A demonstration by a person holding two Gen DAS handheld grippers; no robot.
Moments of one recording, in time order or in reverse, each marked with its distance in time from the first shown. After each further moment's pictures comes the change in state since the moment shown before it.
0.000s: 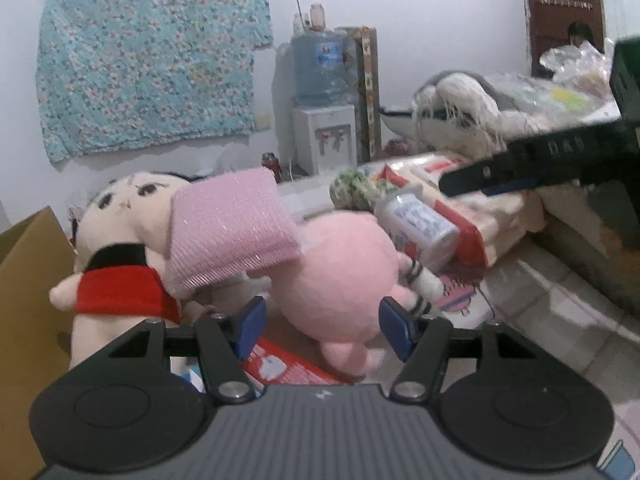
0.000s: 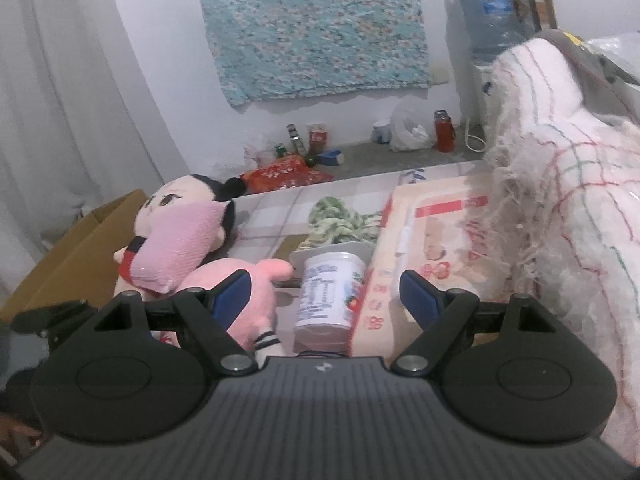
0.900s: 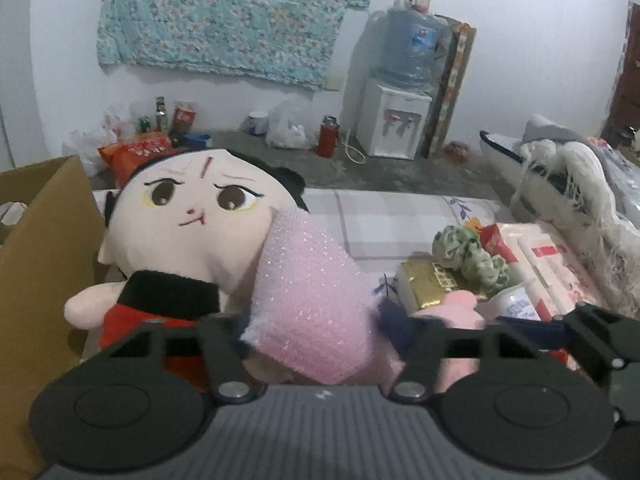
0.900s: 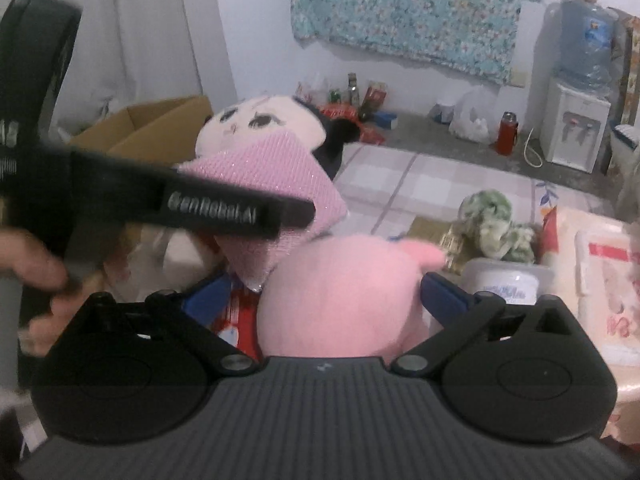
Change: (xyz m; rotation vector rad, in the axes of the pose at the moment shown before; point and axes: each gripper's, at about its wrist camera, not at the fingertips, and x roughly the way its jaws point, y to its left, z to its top) left arm 0.061 0.088 0.053 -0.309 0.162 0.033; right arm 0.075 0.126 -0.002 -0.296 0.178 0.033
